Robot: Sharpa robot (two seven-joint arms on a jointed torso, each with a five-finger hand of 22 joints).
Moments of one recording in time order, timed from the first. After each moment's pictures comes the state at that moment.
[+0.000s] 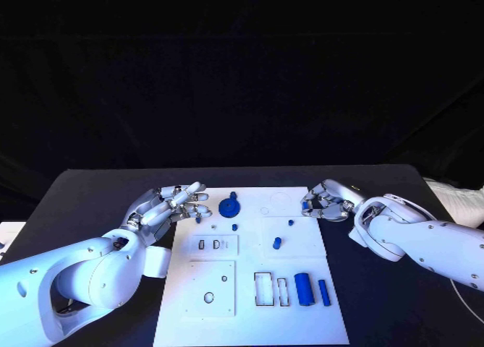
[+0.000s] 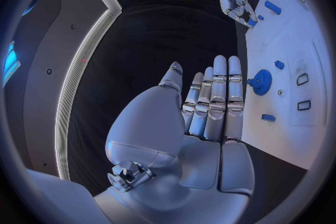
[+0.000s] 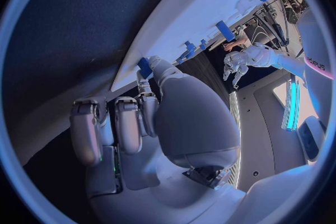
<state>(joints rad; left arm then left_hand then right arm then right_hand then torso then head) 1.13 -0.98 -0.01 1.78 0.06 -0.38 0.45 1.39 0.08 -0.08 0.11 0.12 0.96 0.21 0.12 0.07 1.10 0.15 0.10 0.08 1.20 0.09 0.23 0.30 0.17 0.98 0.20 0.43 0.20 1.10 -0.92 0.03 1.35 -1.26 -0.40 0.09 1.40 -0.06 0.25 0.11 0.20 1.11 0.12 0.13 0.10 1.47 0.03 1.37 1.31 1.47 -0.03 1.52 1.31 0.03 1.47 0.09 1.54 1.31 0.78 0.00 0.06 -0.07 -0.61</state>
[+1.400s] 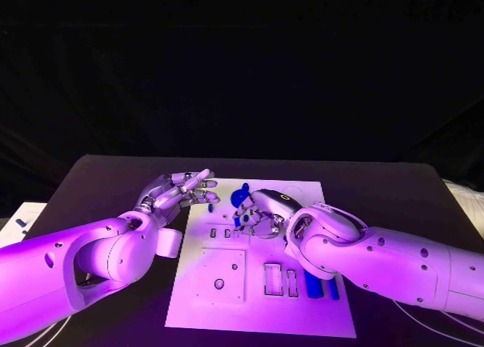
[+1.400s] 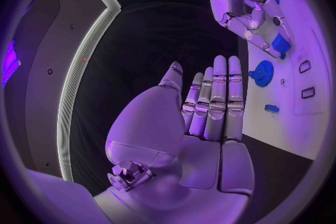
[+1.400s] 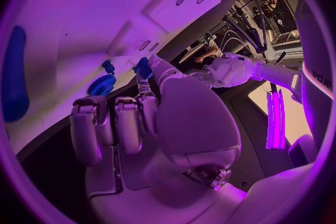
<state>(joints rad) 1.13 -0.96 -0.01 1.74 0.06 -0.38 0.45 1.39 0.08 -0.09 0.11 0.12 0.96 0.21 0.12 0.07 1.10 0.15 0.10 0.08 1.20 0.09 0.23 0.30 0.17 0.98 0.20 0.43 0.20 1.09 -0.64 0.01 1.56 -1.45 -0.38 -0.18 1.39 -0.05 0.25 0.09 0.19 1.11 0.11 0.12 0.10 1.47 0.03 1.34 1.31 1.46 -0.04 1.52 1.31 0.03 1.47 0.08 1.54 1.31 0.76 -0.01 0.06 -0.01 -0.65</state>
